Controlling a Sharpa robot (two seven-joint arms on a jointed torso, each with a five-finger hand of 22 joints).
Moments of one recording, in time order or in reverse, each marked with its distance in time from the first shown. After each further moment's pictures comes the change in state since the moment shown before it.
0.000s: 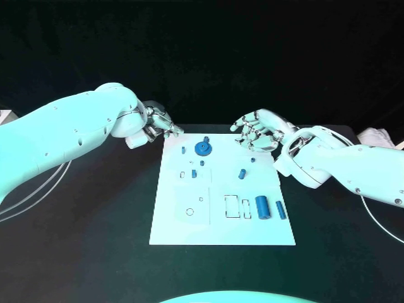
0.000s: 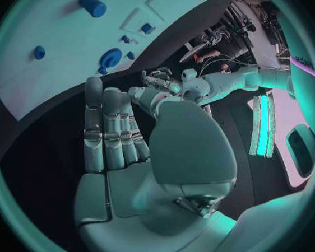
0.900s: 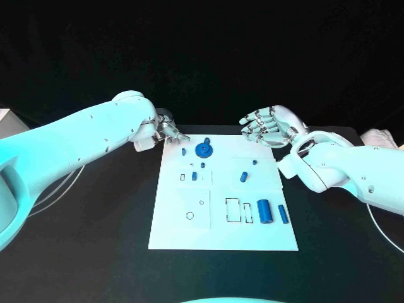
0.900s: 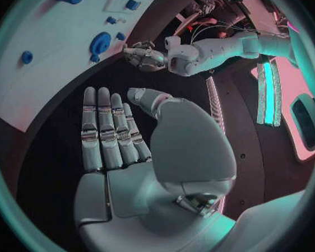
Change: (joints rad) left arm -0.006 0.108 -0.038 -0.157 -0.190 0.038 0.037; left_hand -0.093 -0.069 -0.063 0.057 0.000 0.059 -0.020 0.034 -0.003 0.038 -0.016 0.030 0.039 0.000 0.000 0.029 0.000 0.000 0.020 -0.006 0.028 0.000; right arm 0.016 -0.020 0.001 0.024 0.296 -0.066 0.116; right_hand -0.048 0.015 0.023 -0.035 0.022 0.001 0.037 -0.021 -0.034 0.087 0.060 -0.541 -0.675 -0.144 0.099 -0.683 -0.393 0.000 -0.181 0.100 -0.335 -0.543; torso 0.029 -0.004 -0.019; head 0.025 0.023
